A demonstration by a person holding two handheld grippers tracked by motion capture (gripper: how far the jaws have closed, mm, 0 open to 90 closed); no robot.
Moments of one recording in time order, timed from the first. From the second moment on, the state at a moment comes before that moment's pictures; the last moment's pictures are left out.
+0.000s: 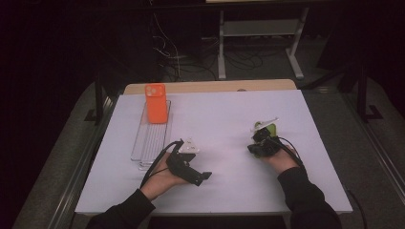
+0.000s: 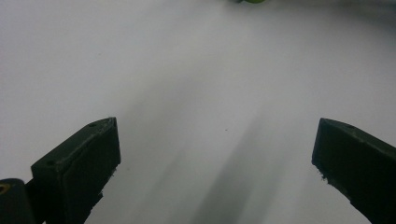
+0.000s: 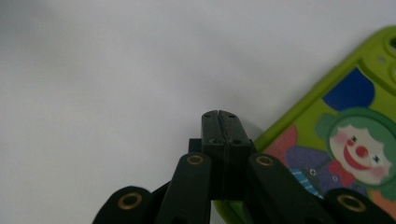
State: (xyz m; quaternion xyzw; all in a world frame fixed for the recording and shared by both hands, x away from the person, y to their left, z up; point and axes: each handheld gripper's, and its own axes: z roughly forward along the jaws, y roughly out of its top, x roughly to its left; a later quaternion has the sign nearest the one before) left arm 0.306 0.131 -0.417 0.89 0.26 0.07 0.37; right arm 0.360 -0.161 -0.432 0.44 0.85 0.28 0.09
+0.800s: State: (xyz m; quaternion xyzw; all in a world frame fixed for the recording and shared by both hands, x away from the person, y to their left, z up) left arm 0.306 0.130 -0.418 0.89 0.26 0.07 0.37; right arm 0.343 -0.208 -0.419 0.44 0.83 0.32 0.08
